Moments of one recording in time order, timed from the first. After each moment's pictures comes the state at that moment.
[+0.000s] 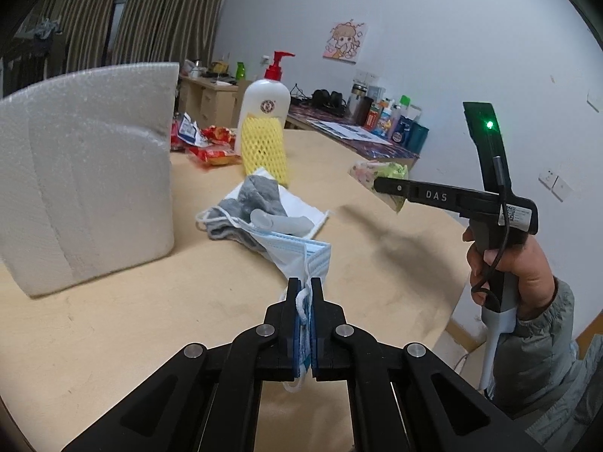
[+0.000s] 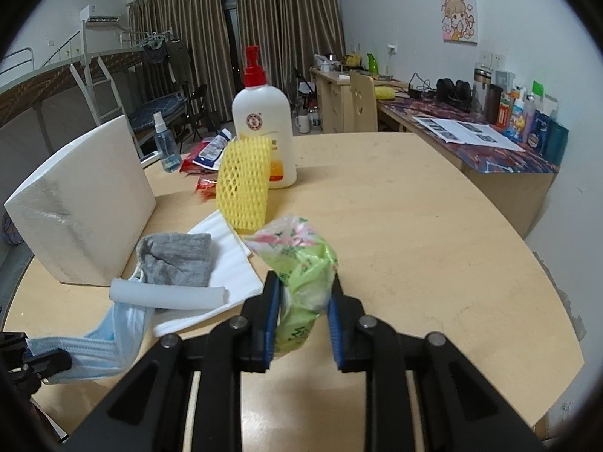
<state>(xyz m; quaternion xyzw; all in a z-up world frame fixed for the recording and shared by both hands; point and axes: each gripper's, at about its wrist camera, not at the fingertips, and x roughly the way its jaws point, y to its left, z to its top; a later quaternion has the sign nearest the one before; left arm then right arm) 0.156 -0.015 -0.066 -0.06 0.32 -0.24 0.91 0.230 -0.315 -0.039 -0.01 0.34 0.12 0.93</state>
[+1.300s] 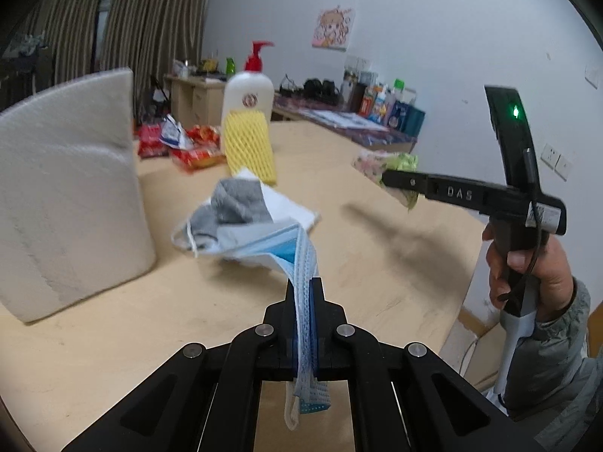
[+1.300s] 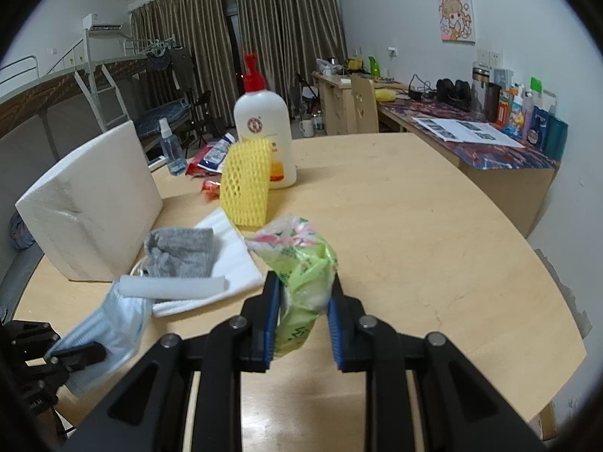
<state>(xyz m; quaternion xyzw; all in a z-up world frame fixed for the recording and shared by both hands) 0.184 -0.037 -0.068 -0.02 0.33 -0.25 0.91 0.215 -0.325 -0.037 0.01 0.33 0.13 0.93</state>
